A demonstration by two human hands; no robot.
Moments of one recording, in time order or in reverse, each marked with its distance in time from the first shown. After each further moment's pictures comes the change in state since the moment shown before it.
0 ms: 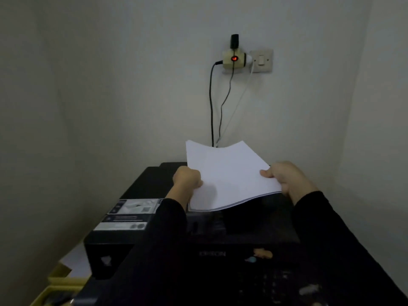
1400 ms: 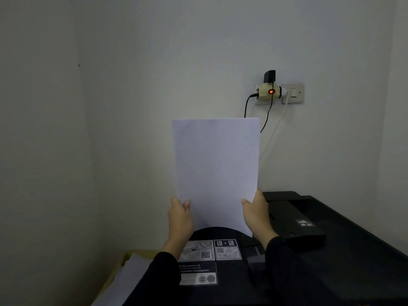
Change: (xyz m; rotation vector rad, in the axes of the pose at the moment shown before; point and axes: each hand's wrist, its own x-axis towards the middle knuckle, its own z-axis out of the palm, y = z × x) left_hand 0.080 -0.106 -0.101 -0.320 0.276 0.368; right_hand -0.003 -0.012 0.220 0.115 0.186 -0.408
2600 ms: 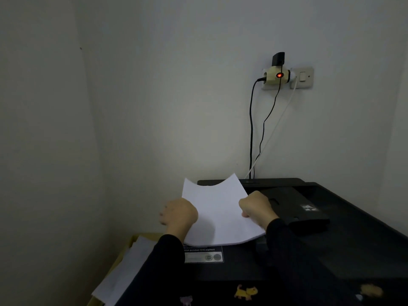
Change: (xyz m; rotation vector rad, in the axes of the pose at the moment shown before) left_hand -0.008 -0.001 -0.019 0.746 -0.202 -0.303; right_hand -0.011 -0.005 0.001 -0.487 -0.224 0.301
